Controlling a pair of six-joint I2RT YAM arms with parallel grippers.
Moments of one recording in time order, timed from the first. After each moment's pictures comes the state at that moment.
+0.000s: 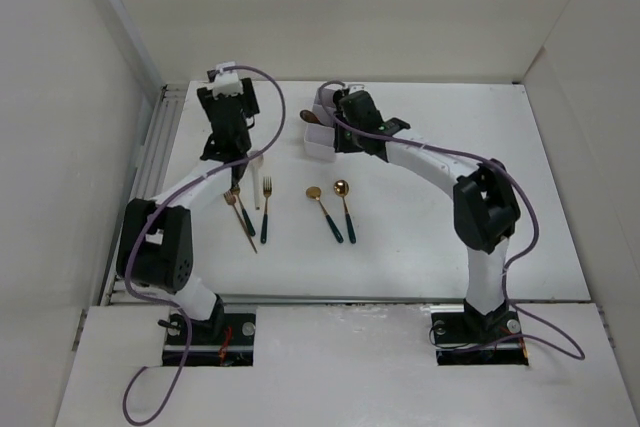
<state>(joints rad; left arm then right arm) -0.28 1.59 1.03 0.60 -0.49 -0.04 0.60 1.96 1.62 -0.37 0.15 0.39</state>
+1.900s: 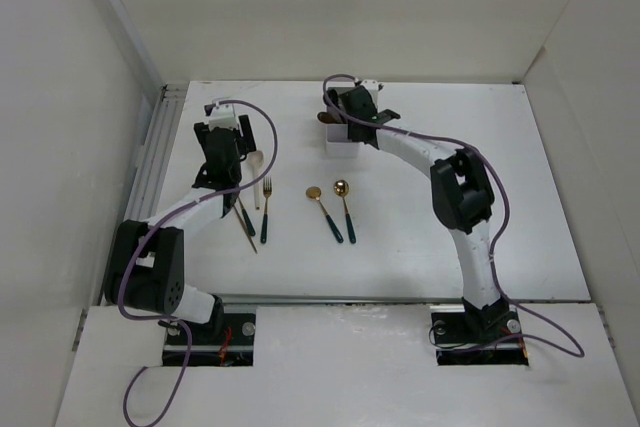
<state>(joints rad) -0.21 1.43 0.73 0.52 -0.39 -0.09 0.54 2.22 1.84 -0.41 0.47 0.40</state>
